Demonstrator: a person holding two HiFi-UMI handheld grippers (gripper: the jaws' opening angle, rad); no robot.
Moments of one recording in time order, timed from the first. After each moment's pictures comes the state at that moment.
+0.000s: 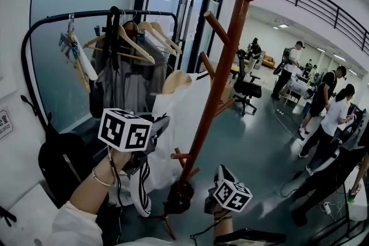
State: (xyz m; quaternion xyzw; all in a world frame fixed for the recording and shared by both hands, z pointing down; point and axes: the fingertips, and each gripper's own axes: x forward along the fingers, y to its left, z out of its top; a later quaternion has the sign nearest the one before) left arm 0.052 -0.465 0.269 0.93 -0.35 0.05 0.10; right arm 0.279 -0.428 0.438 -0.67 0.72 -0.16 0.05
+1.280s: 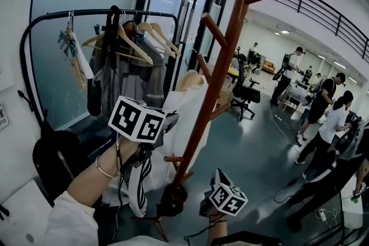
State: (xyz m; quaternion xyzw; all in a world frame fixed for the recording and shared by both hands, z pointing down) left arm 0.096 -0.476 0.248 0.94 -0.33 0.09 0.08; right arm 0.295 -0.433 0.442 -0.67 0.72 -0.16 0.06
